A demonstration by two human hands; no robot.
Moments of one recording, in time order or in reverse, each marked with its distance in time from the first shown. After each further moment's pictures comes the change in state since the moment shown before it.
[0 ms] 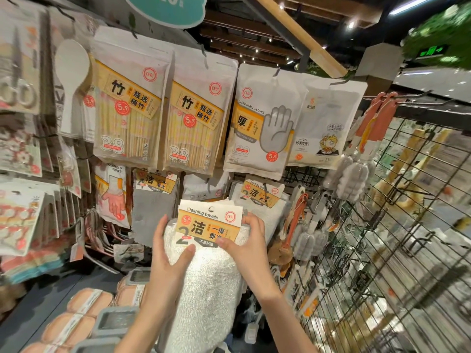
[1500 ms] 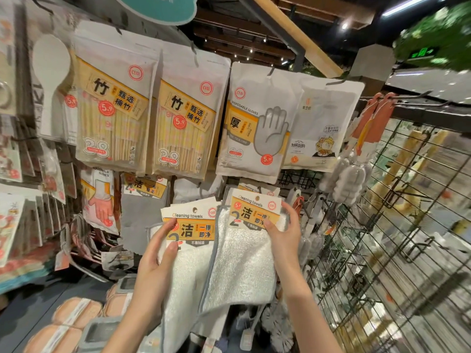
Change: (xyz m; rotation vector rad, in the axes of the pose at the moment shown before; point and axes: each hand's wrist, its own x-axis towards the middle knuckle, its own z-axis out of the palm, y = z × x) left_hand 0.030 -0.020 -0.004 0.093 -0.054 0.108; right_hand 0.062 0.045 -0.057 0.244 0.380 0.049
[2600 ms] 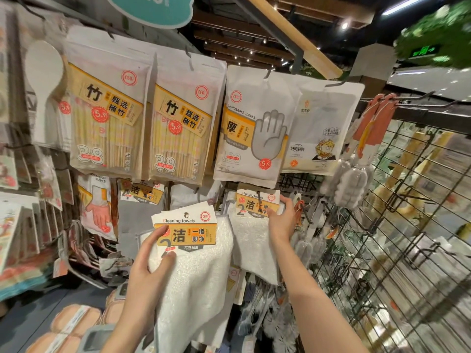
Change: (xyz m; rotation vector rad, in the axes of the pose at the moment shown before) left_hand 0.002 0.011 0.002 -0.024 0.042 -0.093; right_hand 0.089 0.045 0.022 -0.299 0.197 0.022
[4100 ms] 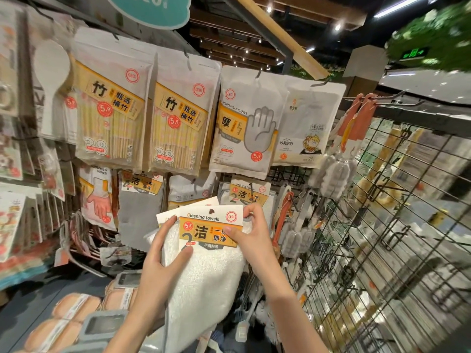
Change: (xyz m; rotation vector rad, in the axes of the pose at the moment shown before) left_hand -0.037 0.013 0.010 -0.007 -0.077 0.019; right_hand -0.139 -0.070 -0.062 0.200 -0.574 -0.112
